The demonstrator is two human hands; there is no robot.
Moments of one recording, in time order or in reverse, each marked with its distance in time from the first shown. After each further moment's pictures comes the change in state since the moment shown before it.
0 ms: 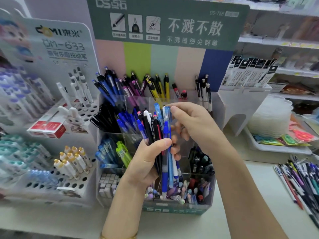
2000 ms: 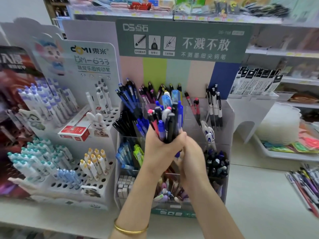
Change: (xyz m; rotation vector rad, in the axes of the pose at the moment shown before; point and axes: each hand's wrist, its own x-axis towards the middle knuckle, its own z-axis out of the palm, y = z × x) left_hand -0.006 0.031 0.021 0.779 0.286 0.496; right_hand -0.043 0.029 0.078 0.631 0.277 0.198
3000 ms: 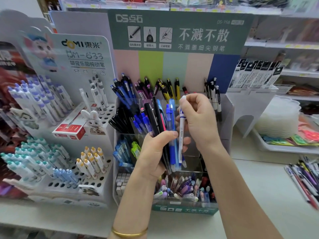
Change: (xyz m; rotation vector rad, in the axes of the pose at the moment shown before) left_hand -0.006 0.003 -0.001 -0.541 -0.029 -0.534; right_hand 0.044 -0.054 -0.002 -0.427 -0.033 -0.451
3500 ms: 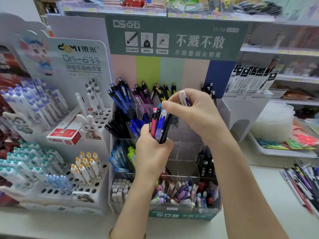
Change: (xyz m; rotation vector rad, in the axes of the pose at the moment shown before) left_hand 0.007 -0.002 0.000 0.836 0.409 0.254; right_hand 0.011 -0.044 -0.010 -0.205 -0.218 -0.054
